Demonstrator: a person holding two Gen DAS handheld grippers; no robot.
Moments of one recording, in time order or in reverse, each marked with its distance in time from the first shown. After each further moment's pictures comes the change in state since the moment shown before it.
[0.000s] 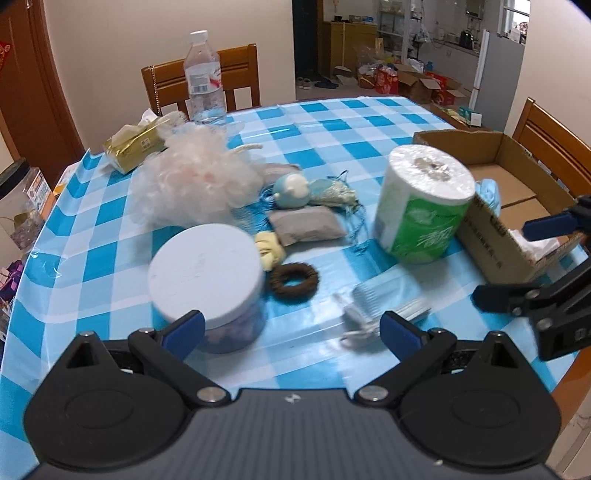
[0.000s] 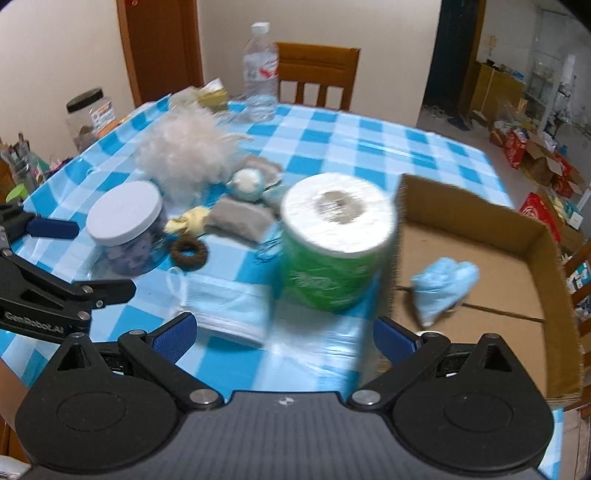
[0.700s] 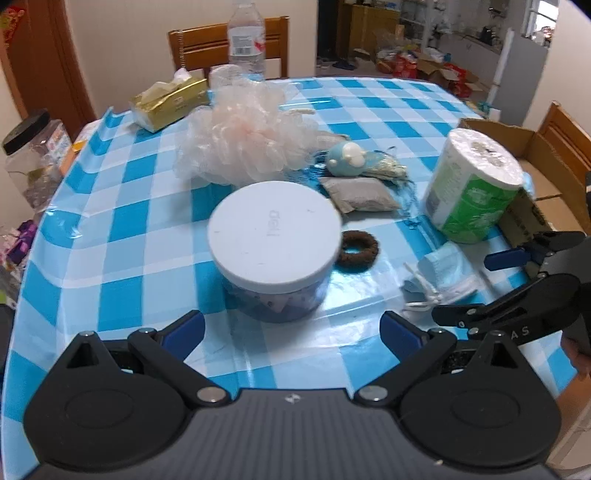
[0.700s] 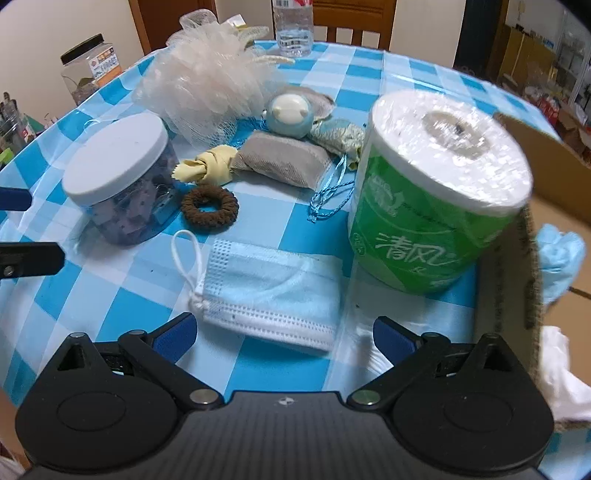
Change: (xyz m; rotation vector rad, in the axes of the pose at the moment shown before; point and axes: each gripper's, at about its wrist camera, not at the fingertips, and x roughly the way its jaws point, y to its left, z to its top) left arm 0.013 0.051 -0.014 -0.076 0.079 0.021; right arm 0.100 0.028 -0.003 0.015 0.138 0.089
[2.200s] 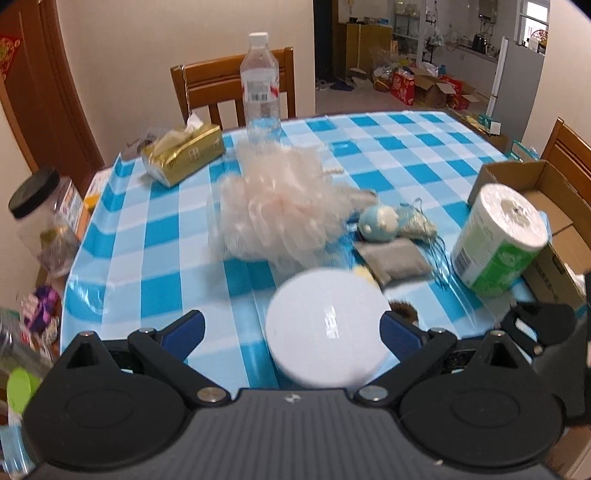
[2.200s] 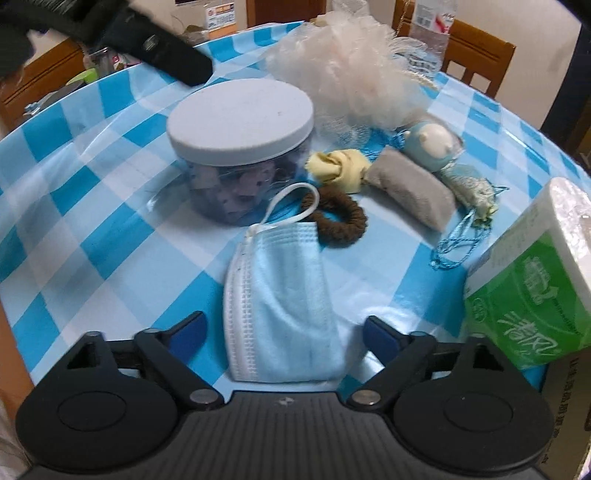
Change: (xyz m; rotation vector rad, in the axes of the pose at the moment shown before) left arm -0.001 0.035 0.062 0.065 -0.084 0.006; right arm 0.016 0.065 0.003 -0.328 -0.004 0.097
